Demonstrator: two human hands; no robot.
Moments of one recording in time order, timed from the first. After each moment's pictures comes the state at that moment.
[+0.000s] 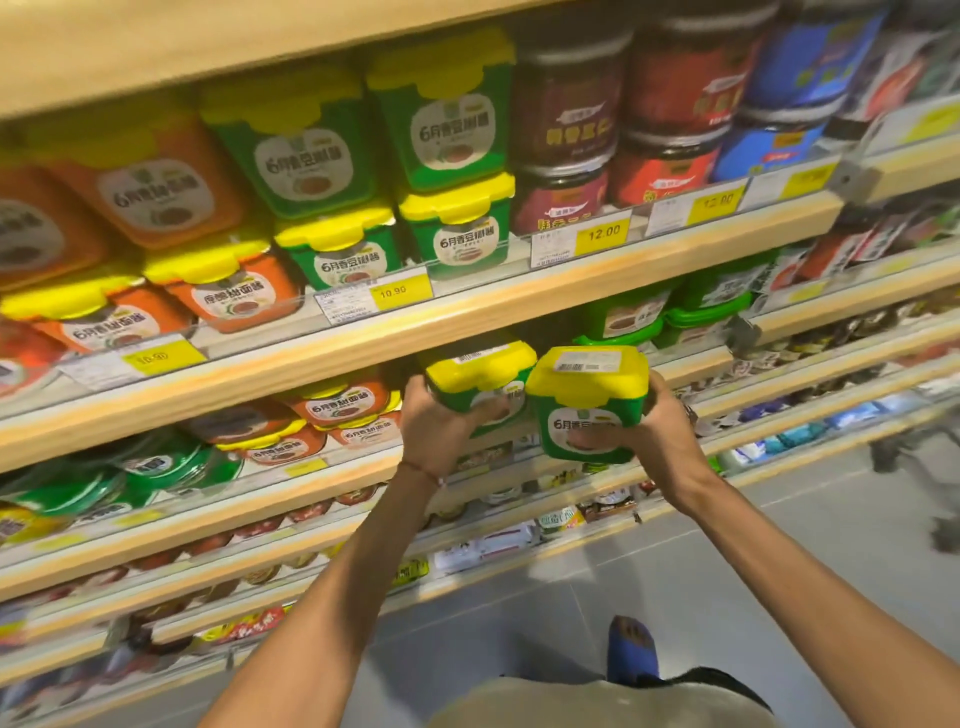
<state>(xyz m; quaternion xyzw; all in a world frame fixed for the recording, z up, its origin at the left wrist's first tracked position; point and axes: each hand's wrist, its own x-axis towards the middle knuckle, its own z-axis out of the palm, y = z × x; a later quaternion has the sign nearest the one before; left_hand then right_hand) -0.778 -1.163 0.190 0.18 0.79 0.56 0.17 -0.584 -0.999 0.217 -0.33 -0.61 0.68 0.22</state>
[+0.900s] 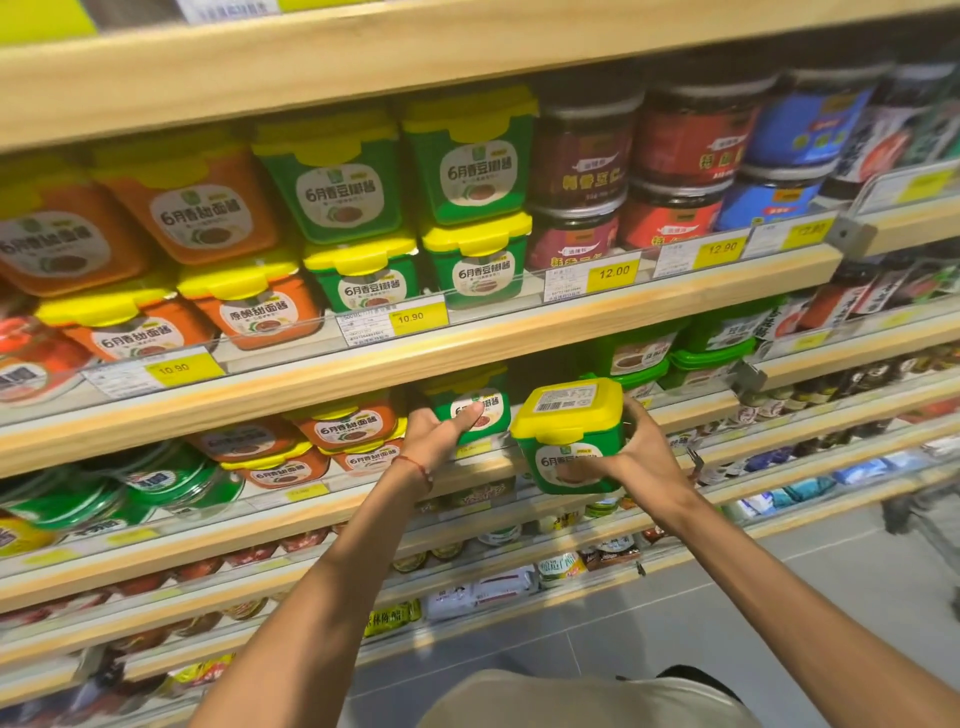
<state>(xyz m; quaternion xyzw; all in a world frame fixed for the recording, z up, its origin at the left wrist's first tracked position) -0.811 -1.142 0.188 0.08 0.79 0.54 0.30 -0.599 -1.000 0.219 -0.33 -0.70 0.60 0.17</state>
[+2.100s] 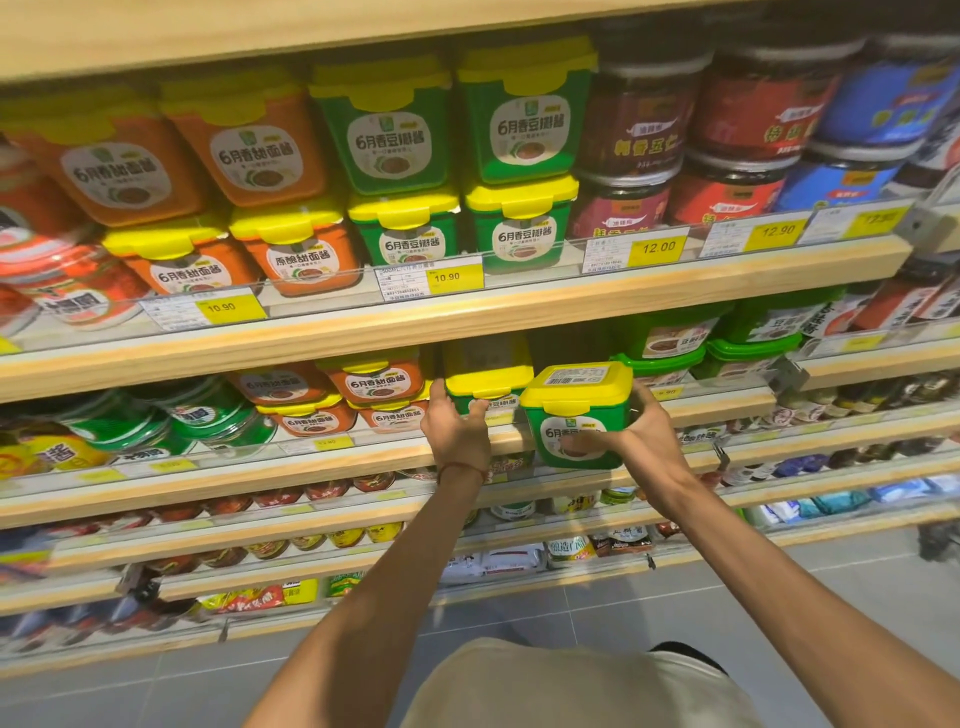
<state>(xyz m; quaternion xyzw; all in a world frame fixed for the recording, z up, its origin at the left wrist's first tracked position) -0.778 -1.147 0.144 0.02 0.80 0.59 0.09 -0.619 -1.004 0.199 -0.33 -0.68 0.64 0.17</state>
